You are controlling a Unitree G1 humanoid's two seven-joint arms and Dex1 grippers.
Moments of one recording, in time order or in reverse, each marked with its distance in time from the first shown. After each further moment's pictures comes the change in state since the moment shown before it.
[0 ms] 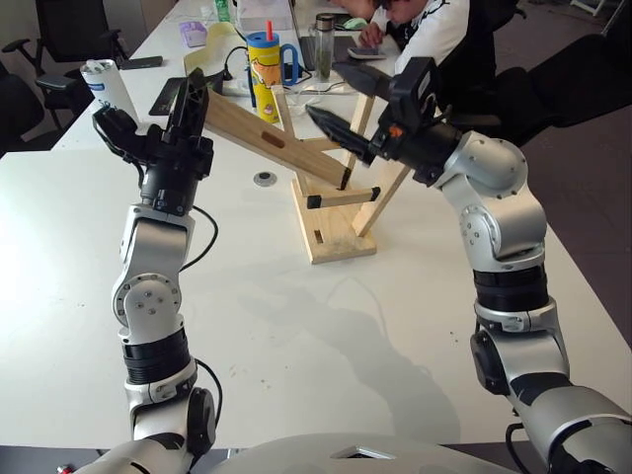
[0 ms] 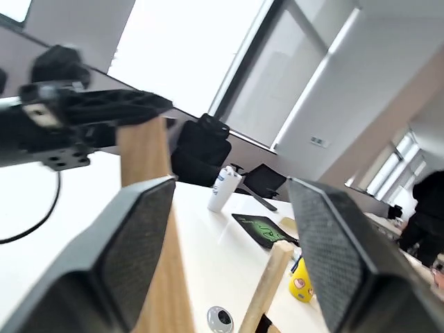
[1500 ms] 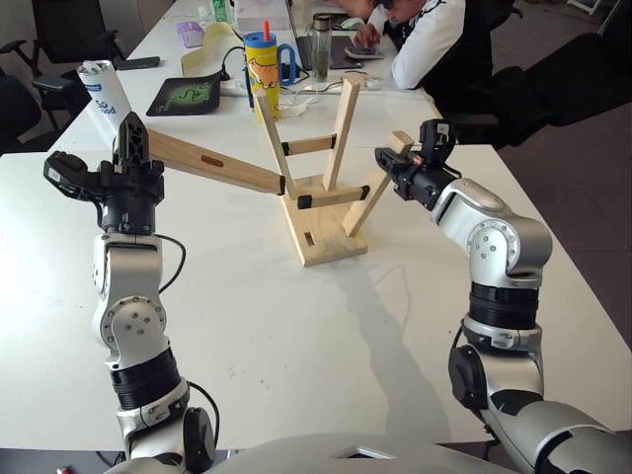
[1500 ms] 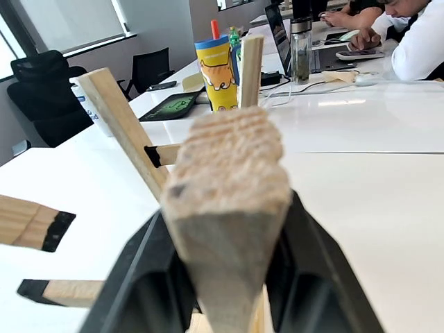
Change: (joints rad) left arm 0.099 -0.020 0.090 -0.019 0.144 -0.068 0.118; right arm 0.115 0.190 -0.180 -0.038 0.083 0.573 -0.582
